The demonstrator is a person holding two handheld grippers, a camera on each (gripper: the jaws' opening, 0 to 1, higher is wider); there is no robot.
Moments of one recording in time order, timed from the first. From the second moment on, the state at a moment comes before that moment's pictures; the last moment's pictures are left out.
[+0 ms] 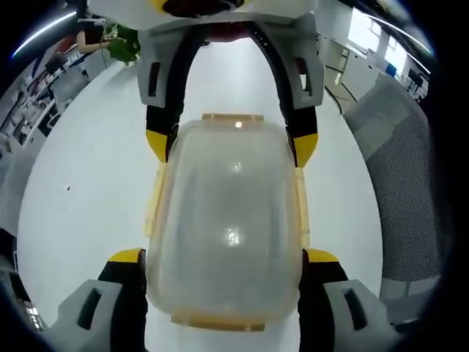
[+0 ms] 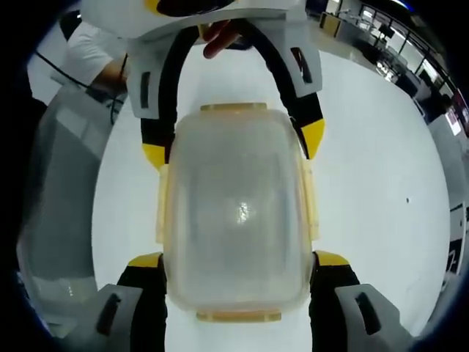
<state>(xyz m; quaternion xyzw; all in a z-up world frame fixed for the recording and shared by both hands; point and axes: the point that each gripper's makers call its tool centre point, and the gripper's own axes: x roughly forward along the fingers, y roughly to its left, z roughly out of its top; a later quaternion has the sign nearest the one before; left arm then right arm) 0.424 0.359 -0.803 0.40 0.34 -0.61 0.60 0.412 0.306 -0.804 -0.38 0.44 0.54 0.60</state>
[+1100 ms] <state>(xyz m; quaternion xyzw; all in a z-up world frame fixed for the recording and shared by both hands) 0.427 0.360 -0.801 0.39 0.33 -0.61 0.60 0.416 0.305 -0.802 -0.37 0.43 0.55 0.61</state>
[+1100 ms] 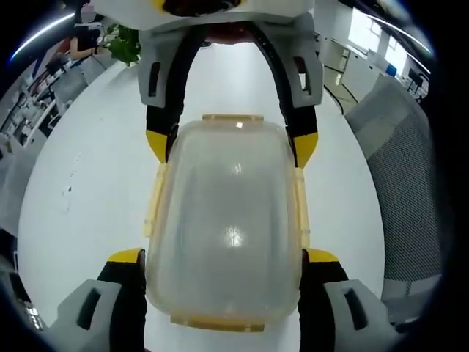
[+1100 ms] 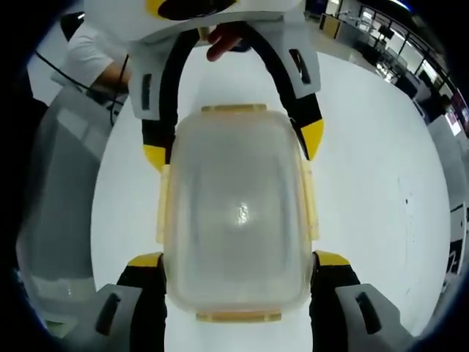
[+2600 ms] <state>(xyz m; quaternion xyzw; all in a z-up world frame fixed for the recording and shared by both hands) 0.437 0.369 -0.769 0.05 0.22 -0.55 0.81 0.410 0.312 -0.761 -0.05 0.22 0.45 0.86</state>
